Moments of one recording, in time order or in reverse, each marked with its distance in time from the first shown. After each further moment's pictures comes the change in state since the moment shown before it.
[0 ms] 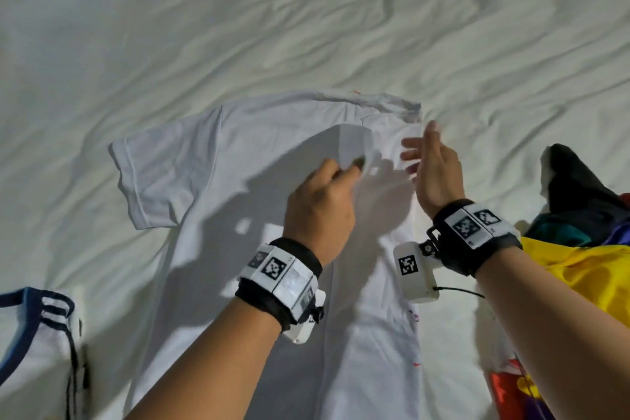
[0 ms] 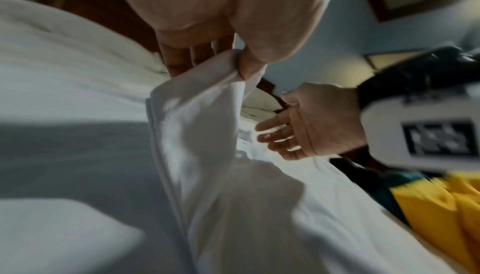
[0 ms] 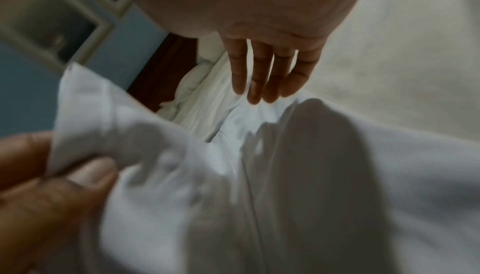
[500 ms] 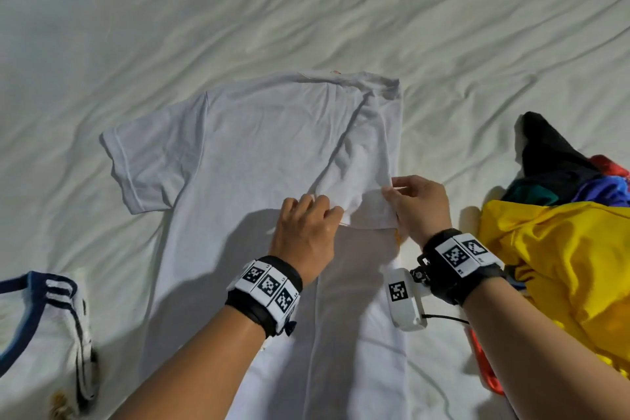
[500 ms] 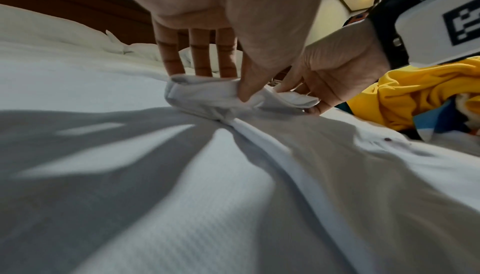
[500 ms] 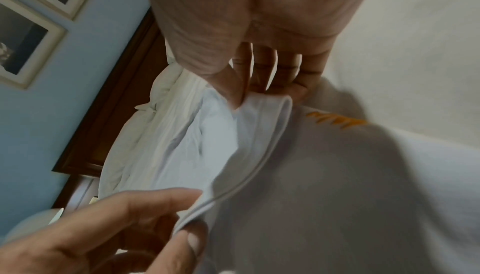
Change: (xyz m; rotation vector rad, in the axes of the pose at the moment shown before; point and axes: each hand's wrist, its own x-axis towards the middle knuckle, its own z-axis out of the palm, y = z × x) left_hand -0.074 -0.004 0.011 0.344 -0.313 0.172; right_hand -0.061 0.065 -0.016 -0.003 -0.060 0.230
